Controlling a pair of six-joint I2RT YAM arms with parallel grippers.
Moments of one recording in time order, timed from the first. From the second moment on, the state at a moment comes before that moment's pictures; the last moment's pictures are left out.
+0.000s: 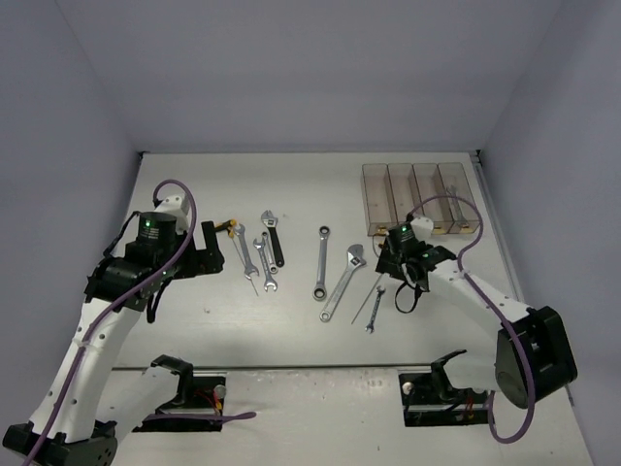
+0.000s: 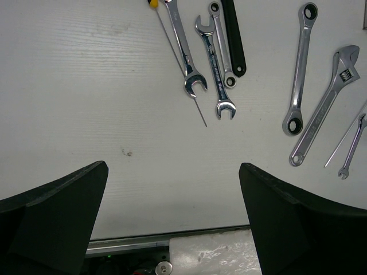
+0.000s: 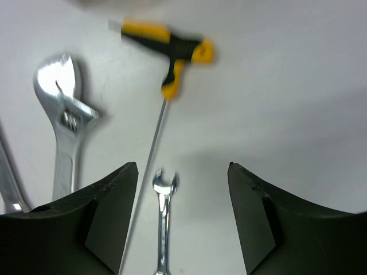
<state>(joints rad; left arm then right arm) -0.29 0.89 1.13 -1.01 -0.05 -0.37 0.42 1.27 0.73 -0.46 0.33 0.65</state>
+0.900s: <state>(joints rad) -0.31 0.88 1.12 -1.01 0.00 -0.38 0.75 1.35 0.59 -0.46 0.43 1.07</state>
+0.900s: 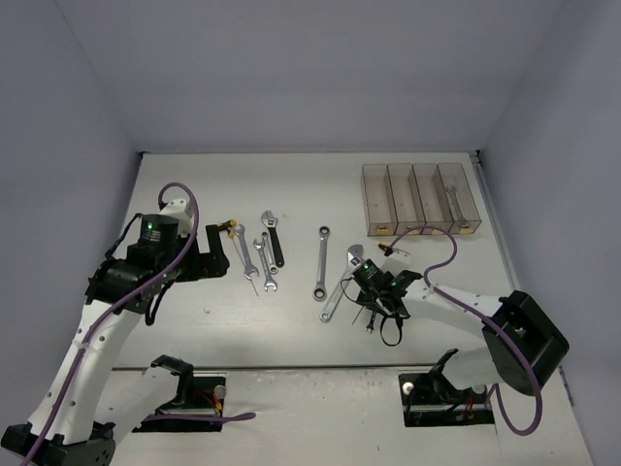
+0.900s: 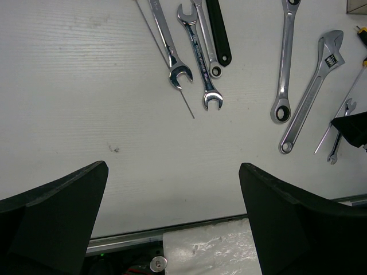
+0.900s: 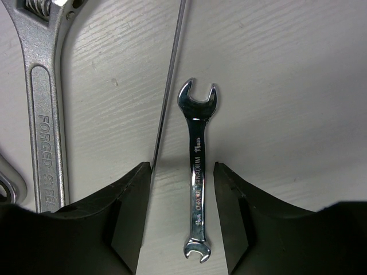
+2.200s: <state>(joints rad) -0.31 0.85 1.12 -1.01 0.03 -0.38 0.75 1.40 0.63 -0.51 0.44 1.05</state>
